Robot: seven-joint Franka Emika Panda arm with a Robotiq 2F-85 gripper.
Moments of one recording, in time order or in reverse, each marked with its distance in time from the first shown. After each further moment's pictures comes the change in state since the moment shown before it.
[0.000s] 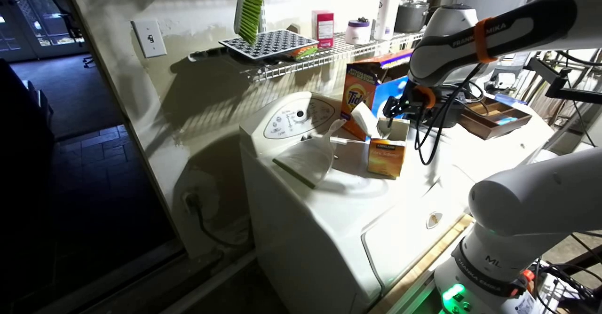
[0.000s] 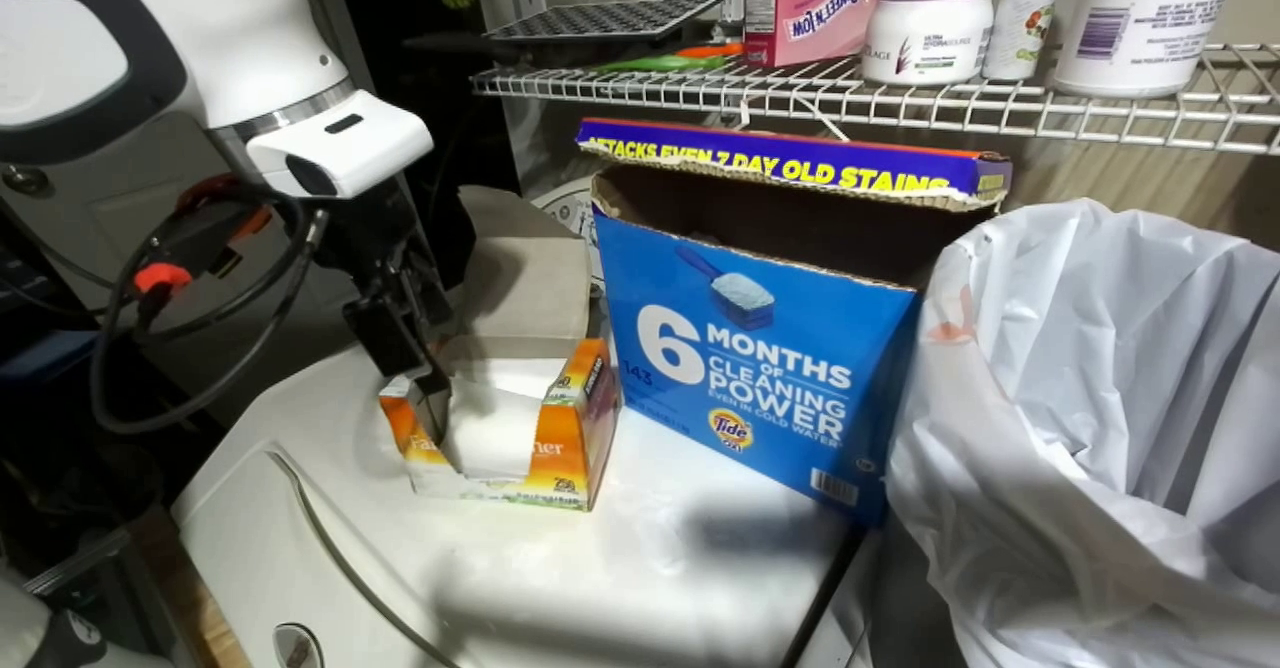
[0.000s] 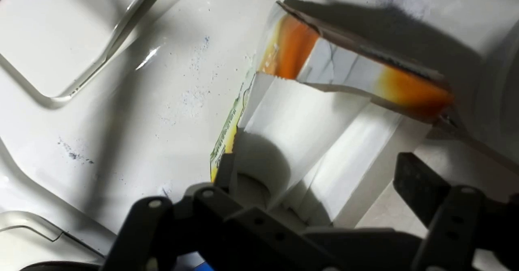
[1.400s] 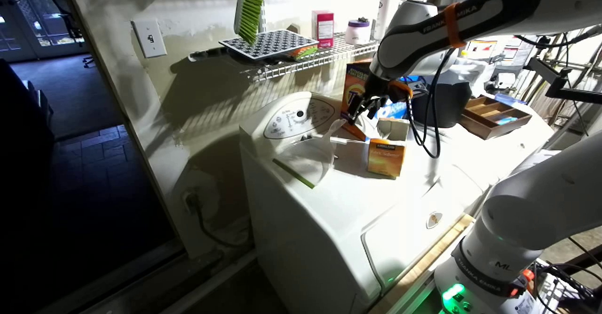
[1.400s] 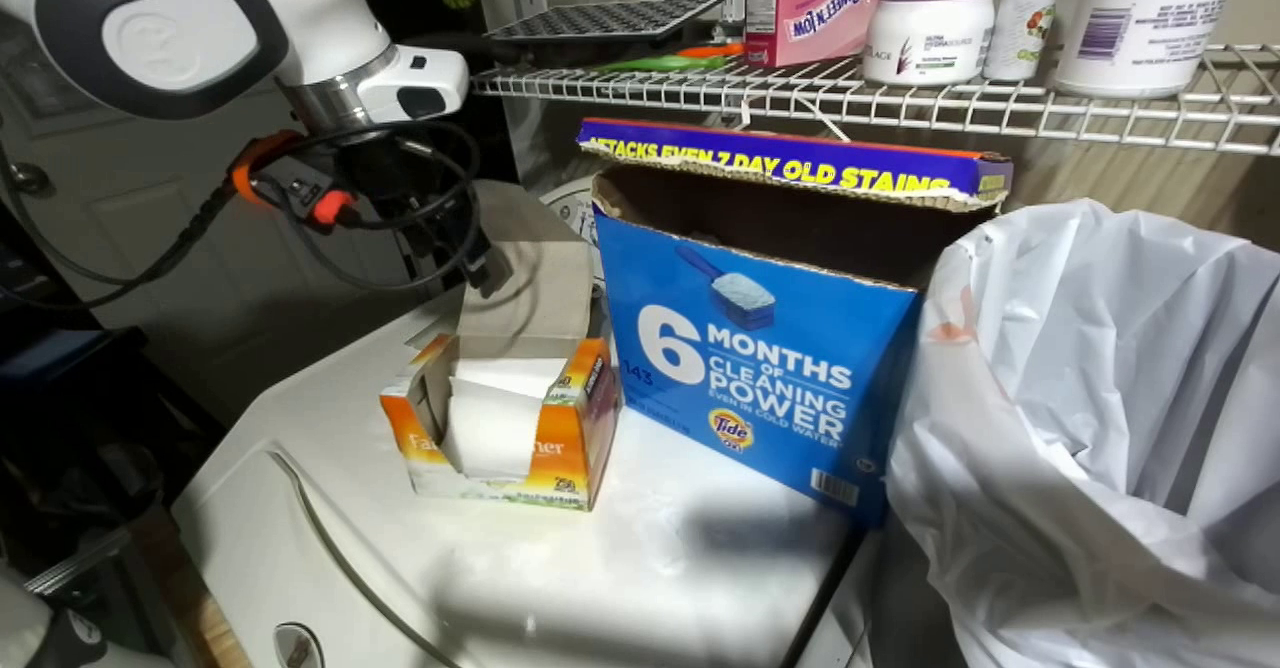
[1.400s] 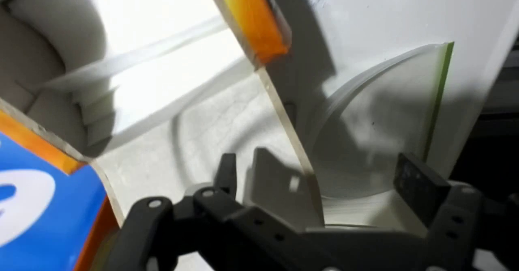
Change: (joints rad) arm 0.311 0.160 -0.071 0.130 0.129 0.085 -0.493
